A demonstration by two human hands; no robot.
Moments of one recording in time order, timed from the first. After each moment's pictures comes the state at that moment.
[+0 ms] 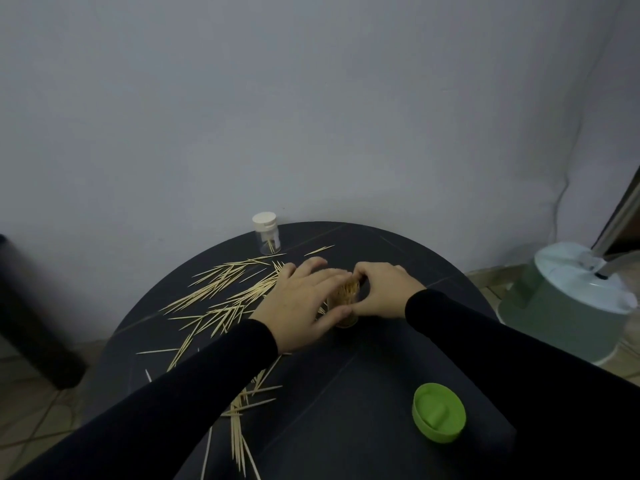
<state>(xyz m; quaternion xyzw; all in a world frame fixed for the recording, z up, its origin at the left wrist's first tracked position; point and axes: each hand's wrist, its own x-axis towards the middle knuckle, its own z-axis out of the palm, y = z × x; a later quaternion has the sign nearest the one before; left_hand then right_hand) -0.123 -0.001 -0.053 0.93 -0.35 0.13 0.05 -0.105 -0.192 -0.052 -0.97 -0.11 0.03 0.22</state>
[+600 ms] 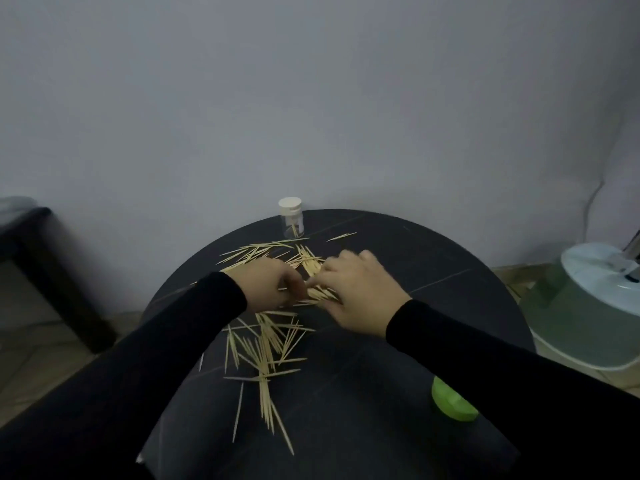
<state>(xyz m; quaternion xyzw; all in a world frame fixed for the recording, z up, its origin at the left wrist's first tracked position) -0.122 0.065 -0.023 0.96 -0.23 -0.11 0.07 -0.153 -0.121 -0.037 -0.94 -0.32 -0.12 0.03</state>
